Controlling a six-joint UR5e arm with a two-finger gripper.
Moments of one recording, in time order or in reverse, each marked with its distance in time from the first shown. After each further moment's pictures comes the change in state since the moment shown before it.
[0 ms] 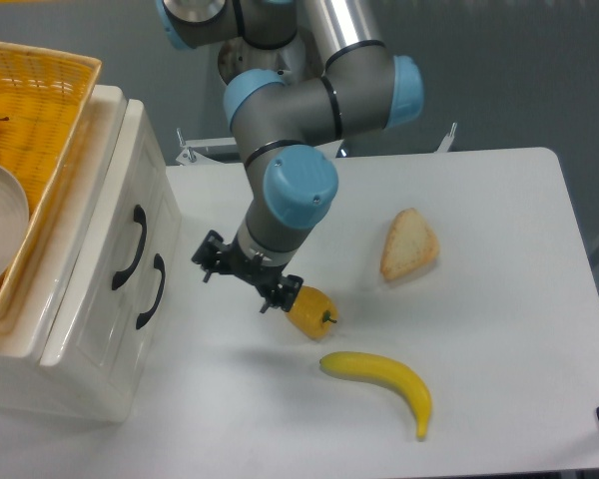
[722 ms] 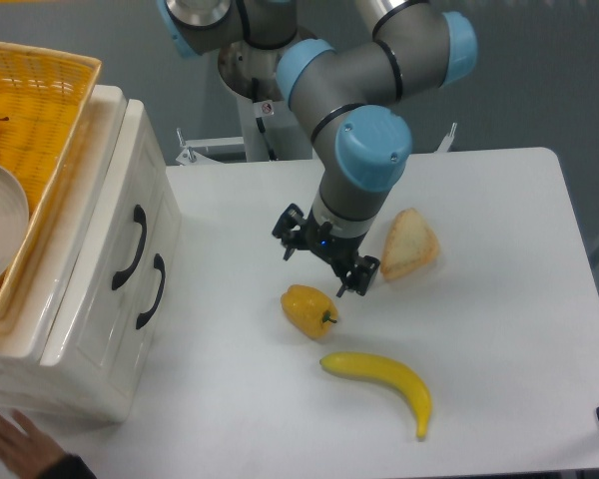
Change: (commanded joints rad) arm 0.111 0.035 -0.006 -0.028 0.135 0.370
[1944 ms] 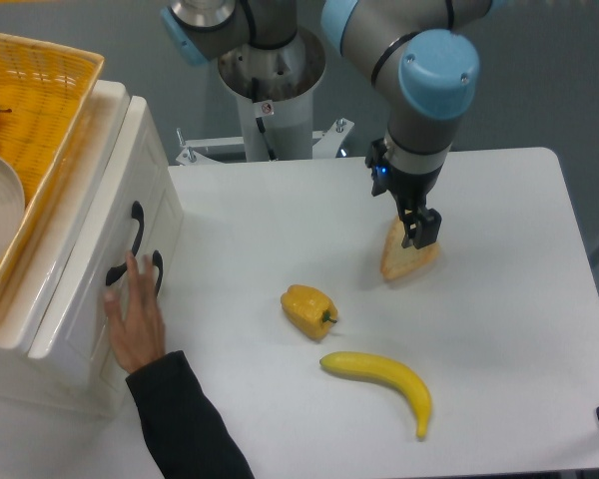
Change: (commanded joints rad) arm 0.130 0.135 -0.020 -0.058 0.115 0.588
